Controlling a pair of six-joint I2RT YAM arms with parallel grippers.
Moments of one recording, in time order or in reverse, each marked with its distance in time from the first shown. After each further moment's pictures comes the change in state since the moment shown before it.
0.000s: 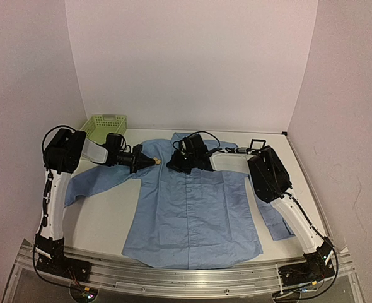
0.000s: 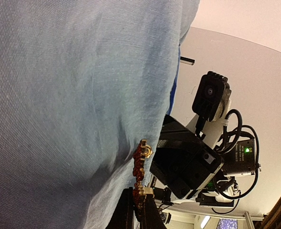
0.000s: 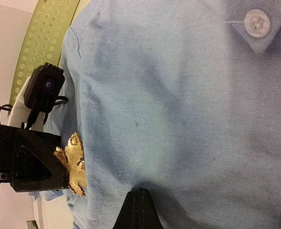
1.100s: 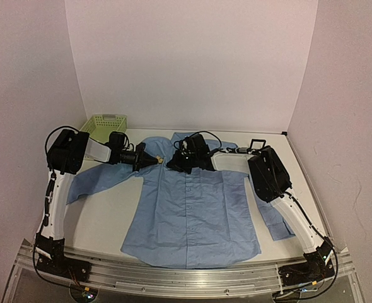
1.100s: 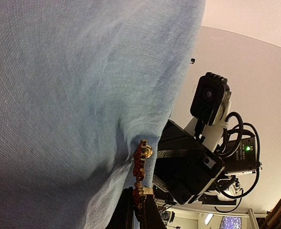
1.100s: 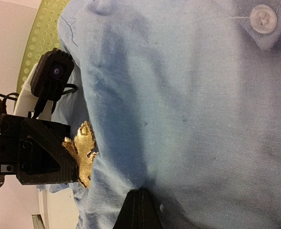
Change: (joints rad) left arm -0.017 0.049 0.089 -0.041 0.004 0.025; right arm -0.015 0.013 0.006 0.025 -0.070 0.003
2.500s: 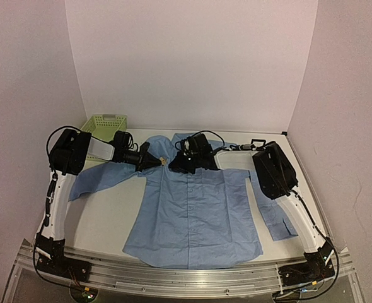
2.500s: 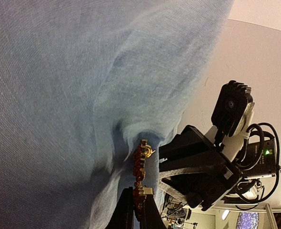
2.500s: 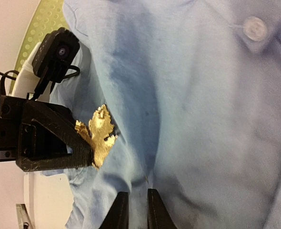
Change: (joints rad) left arm -0.032 0.005 0.050 -0.127 -0.049 0.148; right arm -0.001 -0.091 -0.122 -0.002 0.031 -0.105
